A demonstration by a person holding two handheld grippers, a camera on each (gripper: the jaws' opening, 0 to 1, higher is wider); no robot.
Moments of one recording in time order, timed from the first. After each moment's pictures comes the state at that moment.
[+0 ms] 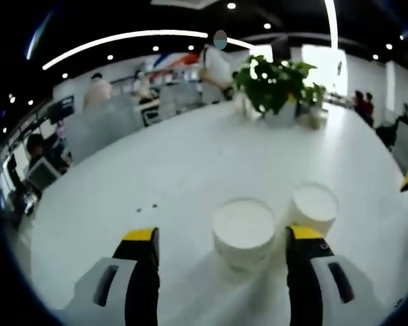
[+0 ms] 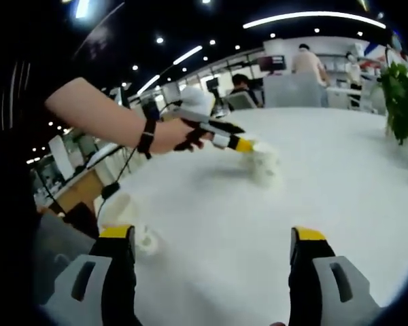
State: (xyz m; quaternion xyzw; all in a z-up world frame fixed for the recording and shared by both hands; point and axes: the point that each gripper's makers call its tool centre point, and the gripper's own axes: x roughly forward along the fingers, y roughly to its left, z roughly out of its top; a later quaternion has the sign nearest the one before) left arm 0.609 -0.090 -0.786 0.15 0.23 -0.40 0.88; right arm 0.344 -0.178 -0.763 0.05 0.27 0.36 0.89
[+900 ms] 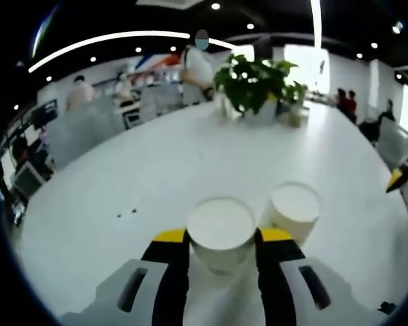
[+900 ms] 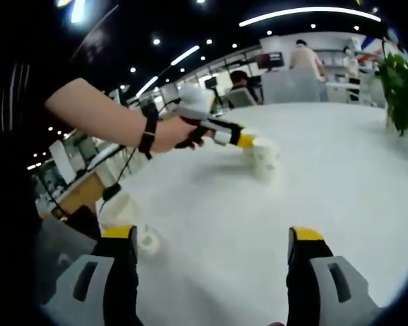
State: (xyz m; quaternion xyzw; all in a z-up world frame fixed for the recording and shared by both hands) left arm 0.596 -0.106 -0.789 0.13 0.24 -0.45 0.85; right arm 0.344 -0.174 -0.769 0.06 0.28 0.36 0.89
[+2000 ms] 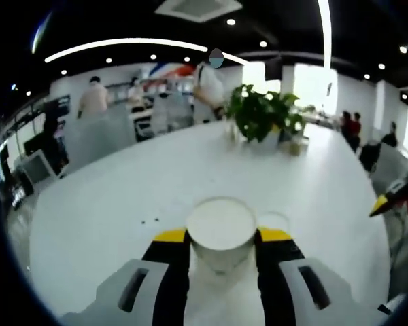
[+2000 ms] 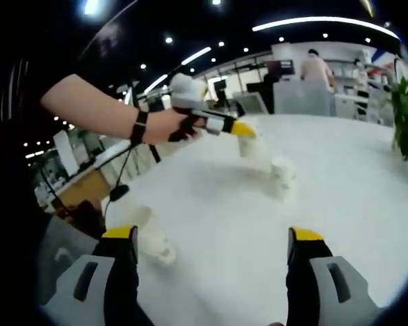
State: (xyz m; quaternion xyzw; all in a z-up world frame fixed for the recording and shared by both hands) left arm 0.573 -0.065 -0.706 0.09 0.21 -0.43 0.87; right arm 0.335 -0.148 -0.729 0.03 0.26 0.38 0.89
